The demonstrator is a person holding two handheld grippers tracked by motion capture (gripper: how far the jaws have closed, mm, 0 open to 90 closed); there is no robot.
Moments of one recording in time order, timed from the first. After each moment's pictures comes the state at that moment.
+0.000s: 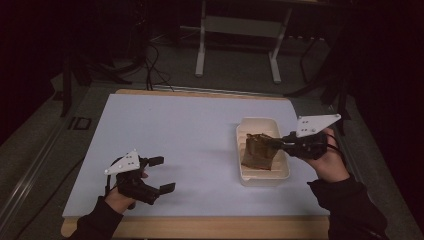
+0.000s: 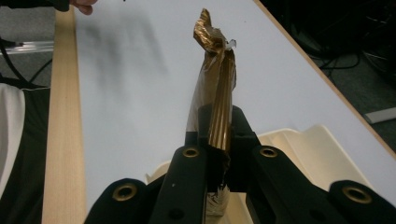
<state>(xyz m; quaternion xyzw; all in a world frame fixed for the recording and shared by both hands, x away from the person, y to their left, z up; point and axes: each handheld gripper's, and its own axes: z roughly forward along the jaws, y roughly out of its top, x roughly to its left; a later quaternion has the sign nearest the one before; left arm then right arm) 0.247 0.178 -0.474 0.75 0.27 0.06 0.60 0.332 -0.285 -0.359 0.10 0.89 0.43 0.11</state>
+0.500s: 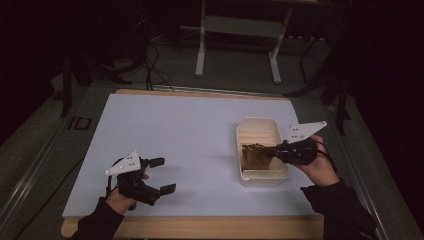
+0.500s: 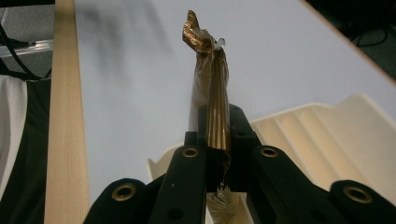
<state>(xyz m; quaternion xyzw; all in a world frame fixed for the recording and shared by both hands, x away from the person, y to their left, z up) 0.246 0.177 -0.478 0.75 0.27 0.05 0.60 0.341 -0.284 -0.403 0.13 0.90 0.41 0.07</state>
